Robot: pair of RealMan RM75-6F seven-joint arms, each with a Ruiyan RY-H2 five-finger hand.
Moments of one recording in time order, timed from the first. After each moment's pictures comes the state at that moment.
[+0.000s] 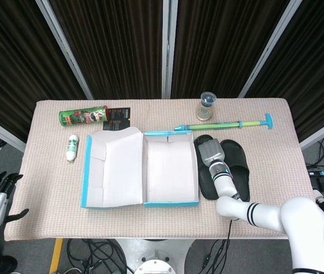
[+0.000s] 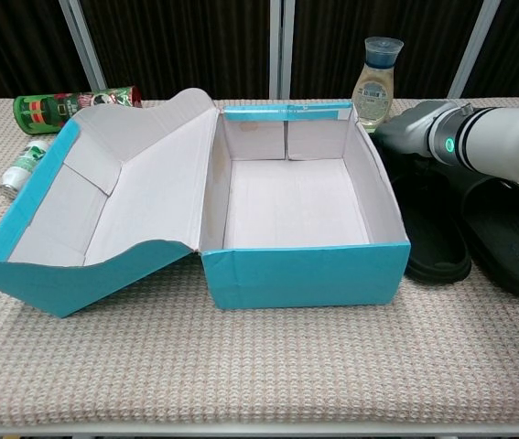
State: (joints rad) left arm -0.05 -1.18 -0.01 -1.51 1.50 1.47 -0.03; right arm 1.11 -1.65 0.07 -1.24 -0.28 0.85 -1.09
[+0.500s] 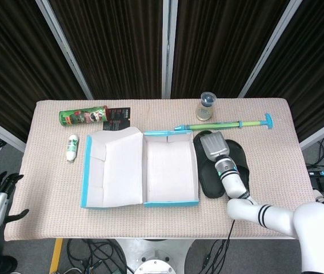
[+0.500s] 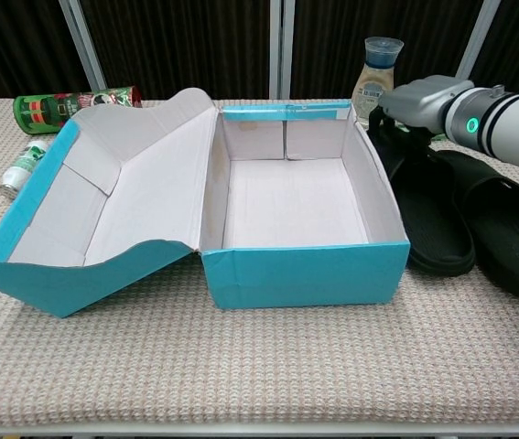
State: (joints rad) left arm -0.05 -1.16 0.00 -1.54 1.50 1.46 -0.01; right arm 0.99 -1.60 0.11 -1.21 -0.66 0.86 -0.67
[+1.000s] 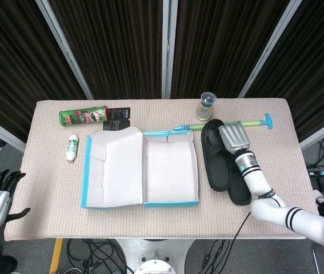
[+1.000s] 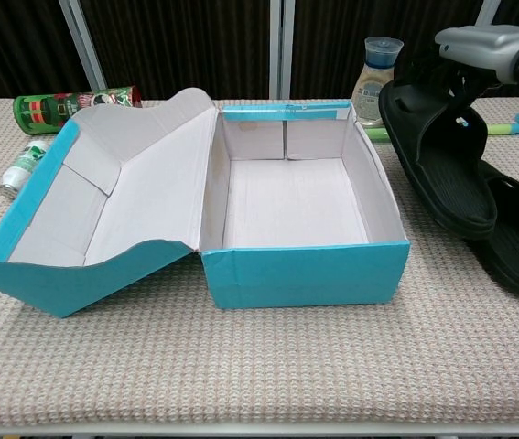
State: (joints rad) left arm -0.06 -1.13 -0.01 -1.59 1.51 1.46 0.03; right arm 0.85 -1.43 0.18 -1.28 -0.95 0.87 -0.25
